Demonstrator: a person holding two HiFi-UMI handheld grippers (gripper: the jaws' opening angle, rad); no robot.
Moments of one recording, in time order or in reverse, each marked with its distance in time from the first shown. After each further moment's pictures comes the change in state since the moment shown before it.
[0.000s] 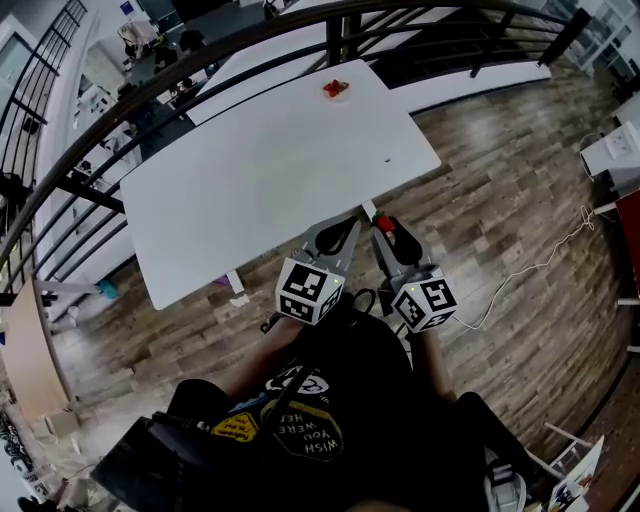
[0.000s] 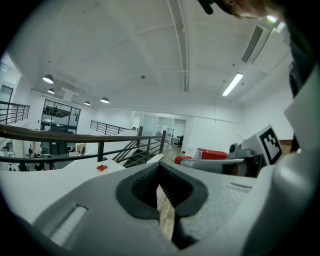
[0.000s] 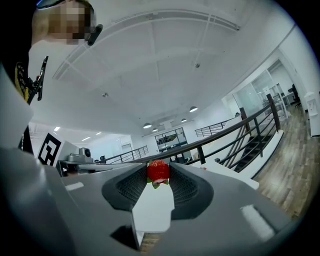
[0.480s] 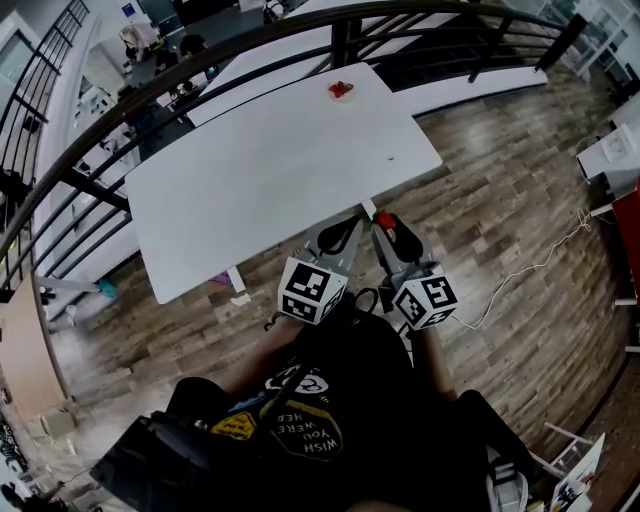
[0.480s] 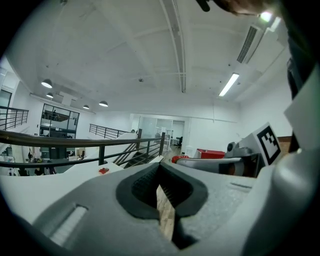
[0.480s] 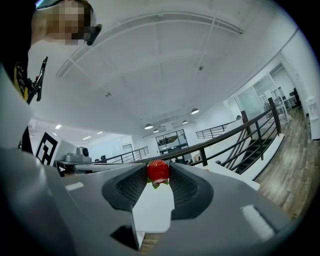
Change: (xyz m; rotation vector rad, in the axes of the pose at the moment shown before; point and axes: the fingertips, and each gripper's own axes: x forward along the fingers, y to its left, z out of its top) left arm -0.045 -0.008 0.004 0.031 -0.023 -0.002; right arm -0.012 0.043 -0.001 -0.029 -0.014 0.003
